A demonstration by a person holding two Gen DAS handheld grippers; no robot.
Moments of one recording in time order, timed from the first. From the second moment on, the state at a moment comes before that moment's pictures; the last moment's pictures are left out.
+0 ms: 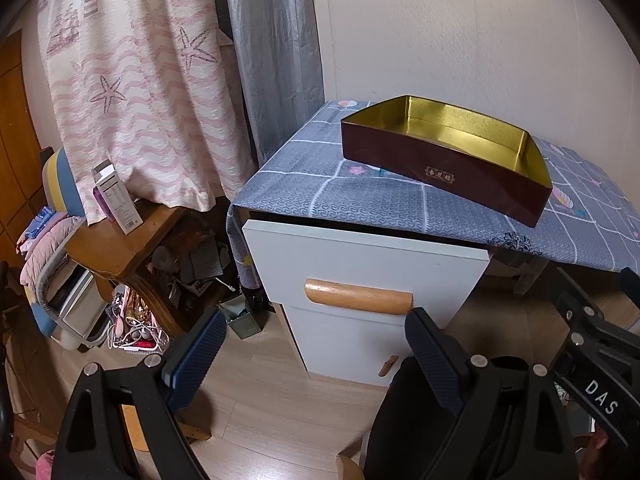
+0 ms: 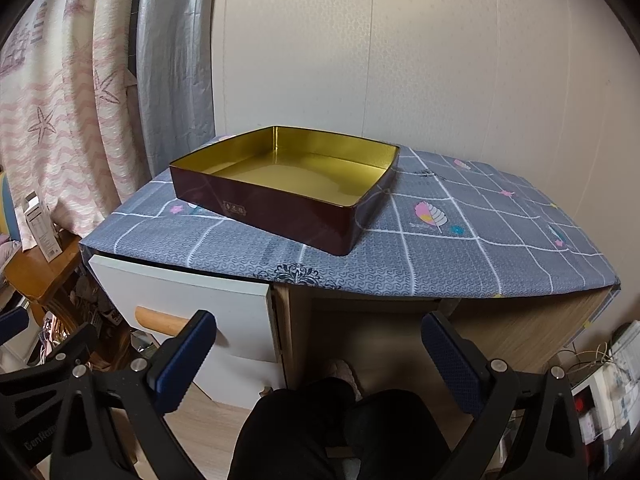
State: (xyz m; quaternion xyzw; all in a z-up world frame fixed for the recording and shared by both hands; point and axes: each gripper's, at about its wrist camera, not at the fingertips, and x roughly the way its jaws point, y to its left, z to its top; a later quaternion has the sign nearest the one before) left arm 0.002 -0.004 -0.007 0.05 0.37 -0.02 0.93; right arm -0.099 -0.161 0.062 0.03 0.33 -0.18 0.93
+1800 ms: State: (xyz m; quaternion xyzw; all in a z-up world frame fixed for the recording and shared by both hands) left arm 0.081 -0.019 -0.063 0.17 0.35 -0.37 0.84; right arm -0.078 -0.181 0.028 0.03 0.38 -0.18 0.91
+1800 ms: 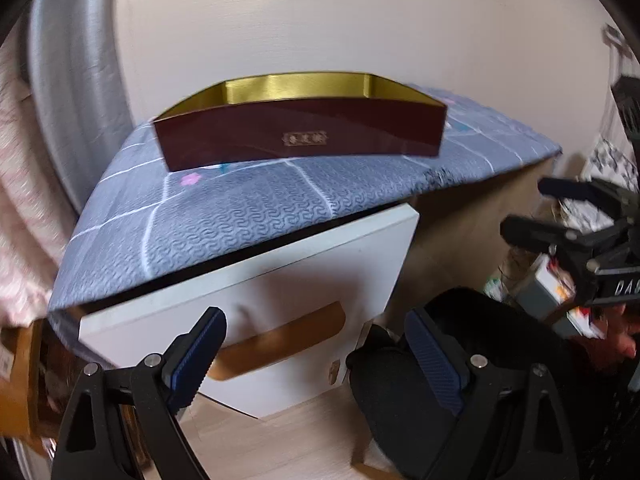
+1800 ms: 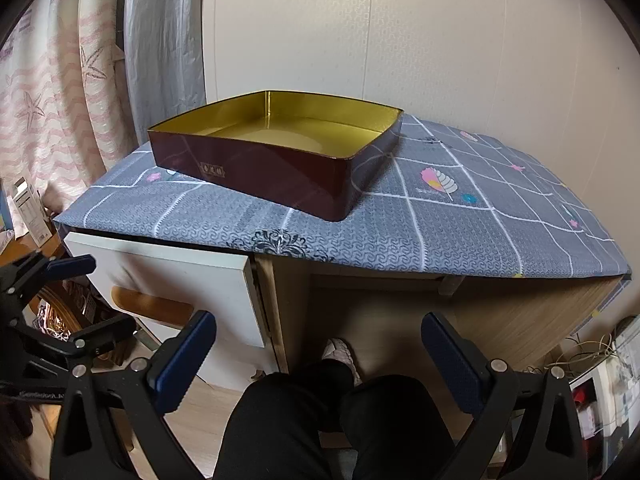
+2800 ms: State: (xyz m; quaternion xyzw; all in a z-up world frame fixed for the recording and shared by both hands) left arm 0.086 -0.062 -0.079 0.48 0.27 -0.45 0.71; right arm -0.052 -0.177 0.004 0.03 0.43 -0.17 0.89
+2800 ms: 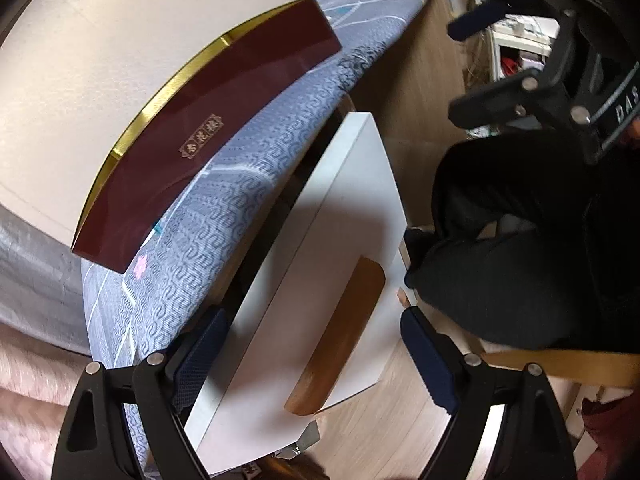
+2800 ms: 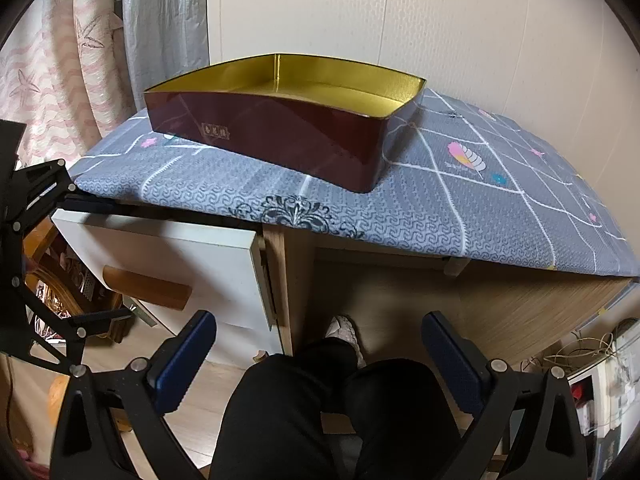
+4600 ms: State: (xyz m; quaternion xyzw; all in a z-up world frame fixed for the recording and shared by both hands) left arm 0.017 -0.055 -0.072 0.49 0.36 -0.54 0.58; right arm -0.073 -0.201 0.036 0.04 0.40 -0.18 0.90
